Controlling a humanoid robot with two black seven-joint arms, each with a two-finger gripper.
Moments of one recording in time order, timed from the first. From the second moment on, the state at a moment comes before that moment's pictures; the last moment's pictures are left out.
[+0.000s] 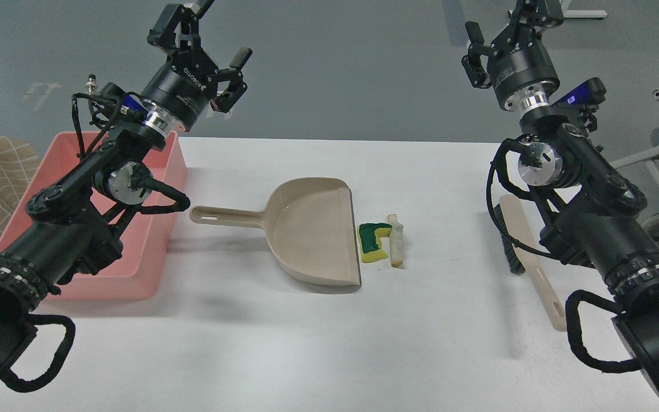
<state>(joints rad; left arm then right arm) -0.78 0.30 -0.92 -0.79 0.43 -0.43 -0.43 0.94 0.00 1.15 0.55 -0.67 0.21 0.40</state>
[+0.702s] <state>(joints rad) -0.70 0.34 -0.92 -0.98 0.55 -0.35 -0.43 0.94 0.00 1.15 0.55 -0.67 0.21 0.38</state>
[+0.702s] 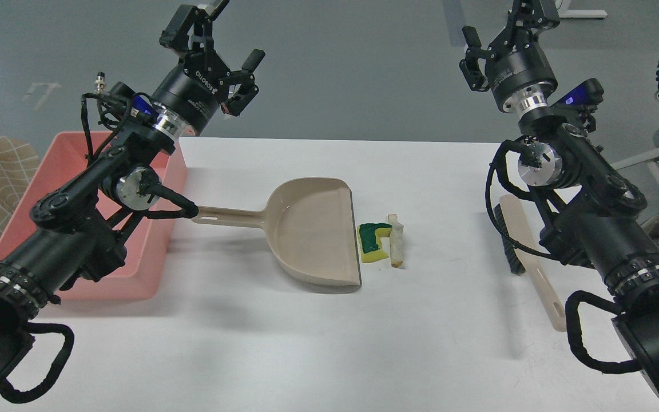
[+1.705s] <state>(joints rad) -0.01 0.80 -0.87 -1.75 1.20 0.13 -0.34 0.94 0.00 1.15 0.55 -0.68 0.21 0.39</state>
